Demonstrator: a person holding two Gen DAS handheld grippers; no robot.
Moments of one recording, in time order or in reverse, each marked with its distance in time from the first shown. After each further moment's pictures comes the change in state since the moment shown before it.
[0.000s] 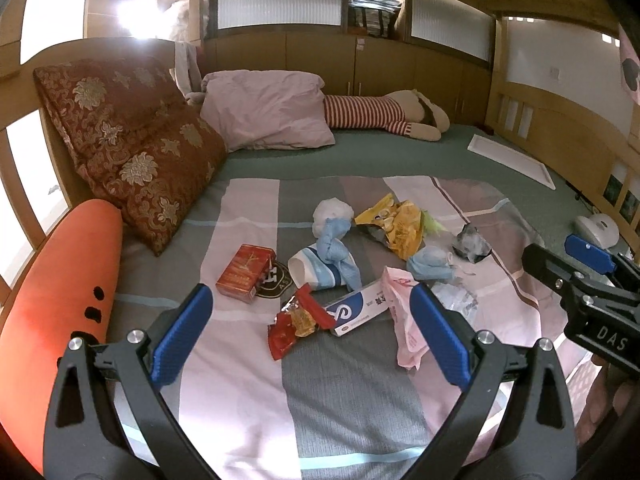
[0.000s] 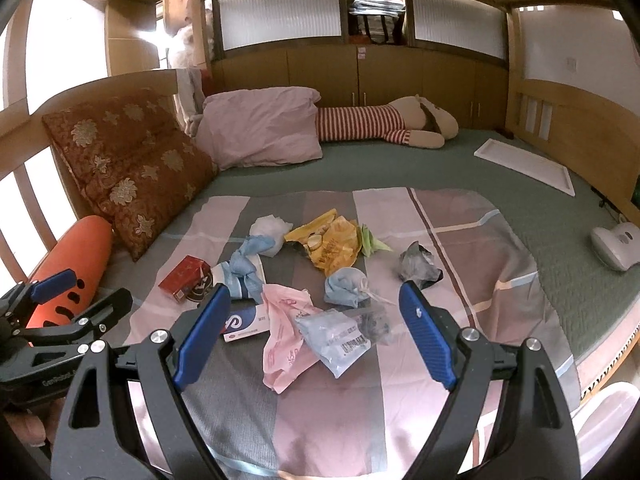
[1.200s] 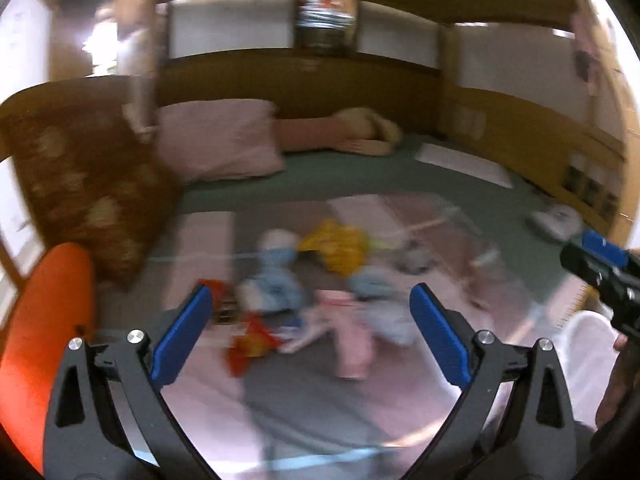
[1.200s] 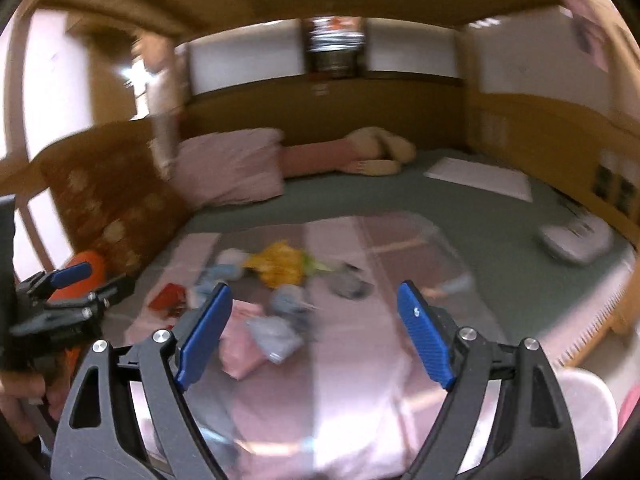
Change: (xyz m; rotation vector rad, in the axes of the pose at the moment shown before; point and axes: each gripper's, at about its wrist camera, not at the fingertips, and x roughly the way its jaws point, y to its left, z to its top) left arm -0.036 -0.029 0.021 0.065 -0.072 -0.100; right arm -0.072 -0.040 0.008 0.015 -0.107 -0.031
